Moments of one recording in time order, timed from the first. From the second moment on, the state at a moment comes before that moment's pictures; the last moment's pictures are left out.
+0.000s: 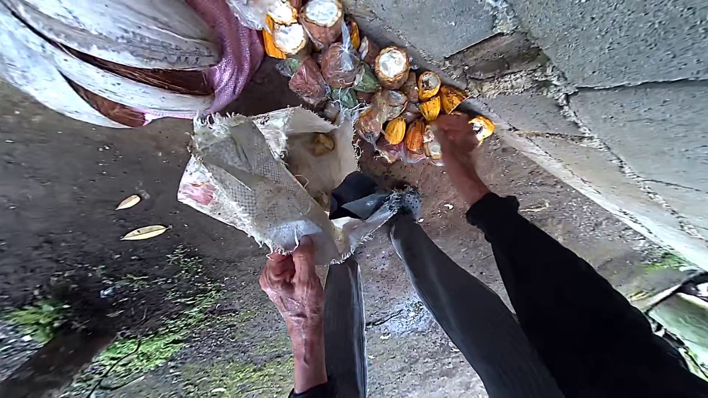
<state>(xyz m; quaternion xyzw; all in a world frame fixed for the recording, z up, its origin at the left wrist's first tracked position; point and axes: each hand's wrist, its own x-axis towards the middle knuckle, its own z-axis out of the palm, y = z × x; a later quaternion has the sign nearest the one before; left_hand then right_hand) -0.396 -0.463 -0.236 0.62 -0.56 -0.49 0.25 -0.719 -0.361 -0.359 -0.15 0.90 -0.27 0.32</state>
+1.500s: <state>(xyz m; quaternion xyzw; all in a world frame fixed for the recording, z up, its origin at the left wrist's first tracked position) -0.394 -0.457 -0.240 0.60 -0.58 -0.49 0.26 -0.721 -0.296 -0.479 0.24 0.89 -0.25 0.31</state>
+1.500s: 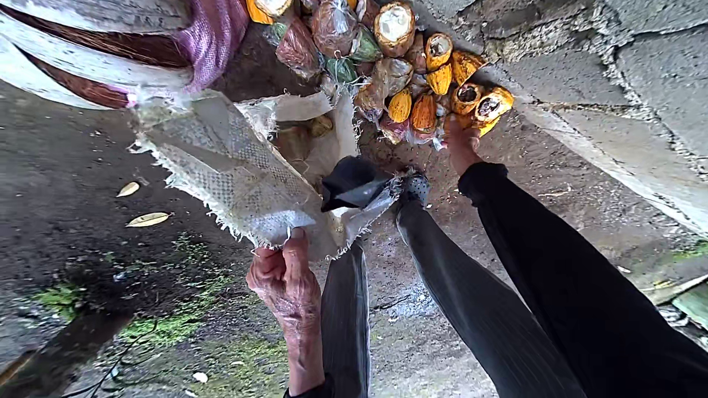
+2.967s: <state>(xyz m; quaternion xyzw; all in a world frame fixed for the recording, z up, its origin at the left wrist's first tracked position) -0.404 -0.456 -0.232 0.60 -0.56 -0.51 0.25 -0.646 -0.436 -0.308 -0.26 0.73 -0.35 0.52</state>
